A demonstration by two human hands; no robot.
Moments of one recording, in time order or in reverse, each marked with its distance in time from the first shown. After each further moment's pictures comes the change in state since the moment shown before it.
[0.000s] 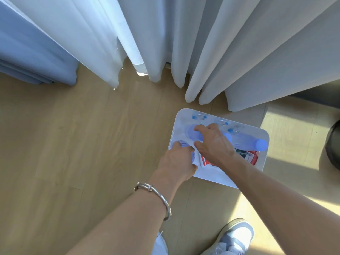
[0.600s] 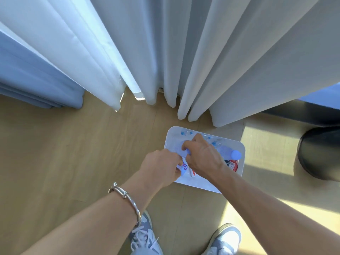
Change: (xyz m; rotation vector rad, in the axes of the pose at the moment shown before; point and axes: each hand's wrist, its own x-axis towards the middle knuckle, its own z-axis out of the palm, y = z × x) left_hand -0.059 0.017 -0.067 0.341 0.136 0.187; right_hand -0.052 -0.017 -0.053 -0.017 0.031 -0.108
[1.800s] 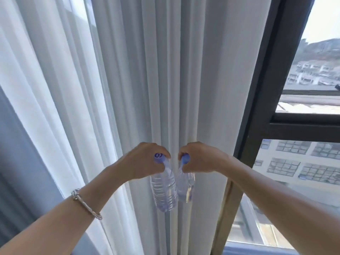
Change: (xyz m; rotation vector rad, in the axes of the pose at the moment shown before) left_hand -0.534 0.213 -0.636 -0.005 0.803 0.359; right_hand -0.548 -0.205 -0.656 -0.124 0.649 -0.301
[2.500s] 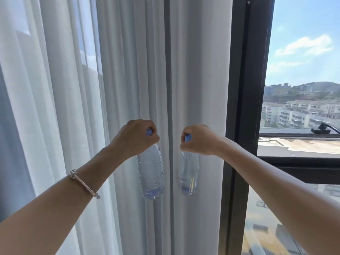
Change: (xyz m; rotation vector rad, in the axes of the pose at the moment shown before) left_hand 0.032 0.071 -0.132 0.134 0.533 0.112; right_hand -0.022 -0.027 -0.150 0.066 0.411 -0.016
